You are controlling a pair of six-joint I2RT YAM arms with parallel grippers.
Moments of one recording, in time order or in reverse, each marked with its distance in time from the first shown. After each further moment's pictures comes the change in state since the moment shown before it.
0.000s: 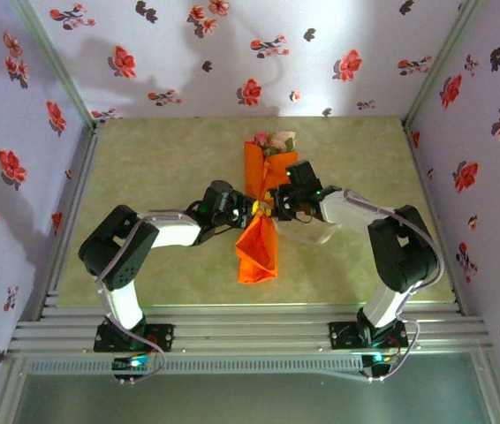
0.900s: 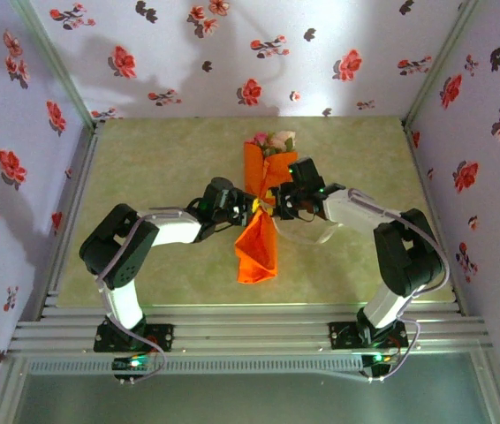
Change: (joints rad) left arm 0.008 0.008 0.030 -0.022 0.000 0.000; right arm -0.007 -0.036 0.019 -0.061 -0.014 -0.026
